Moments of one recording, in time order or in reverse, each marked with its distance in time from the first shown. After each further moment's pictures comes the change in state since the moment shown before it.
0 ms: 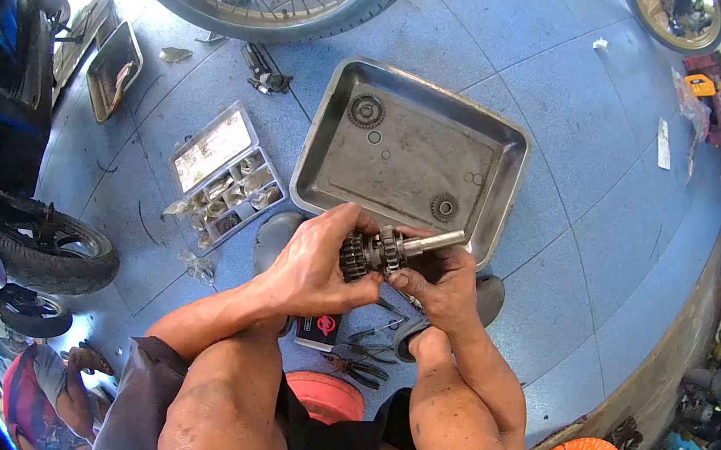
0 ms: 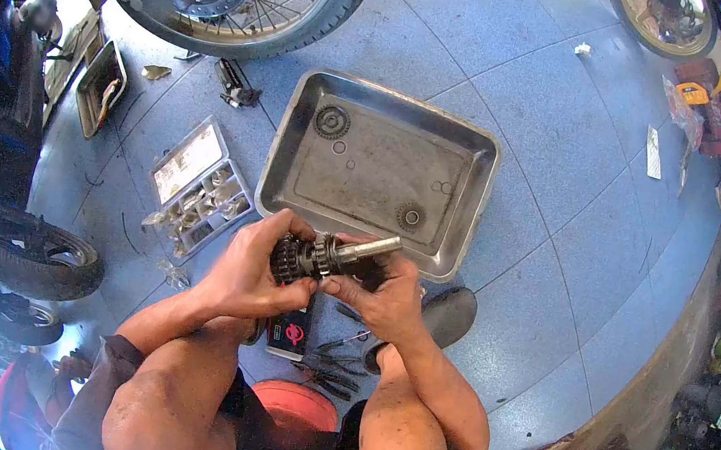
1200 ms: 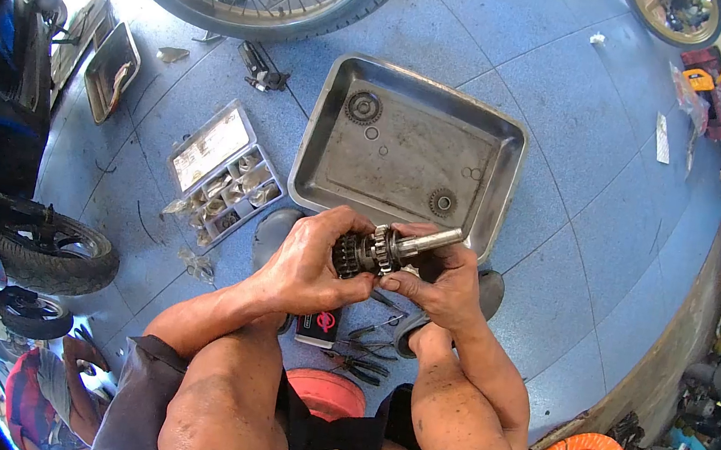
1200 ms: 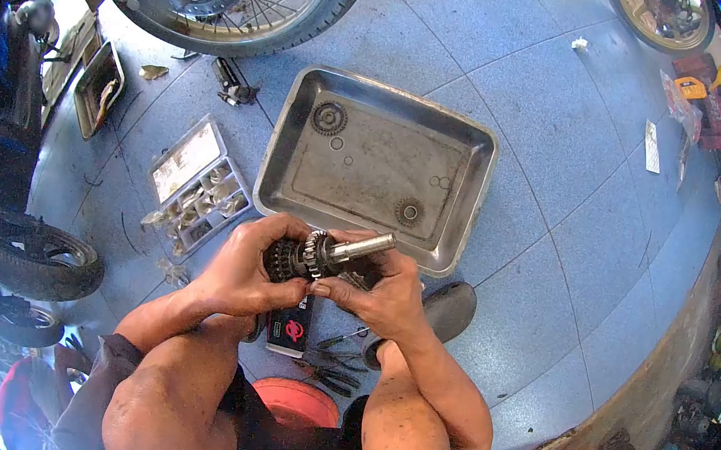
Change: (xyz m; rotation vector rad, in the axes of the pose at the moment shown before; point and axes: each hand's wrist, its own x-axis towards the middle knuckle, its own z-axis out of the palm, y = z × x) left_hand -0.003 -0.003 -0.002 -0.108 -0.059 -0.119; right_hand -0.002 -0.006 0.003 0.002 -0.055 -0.055
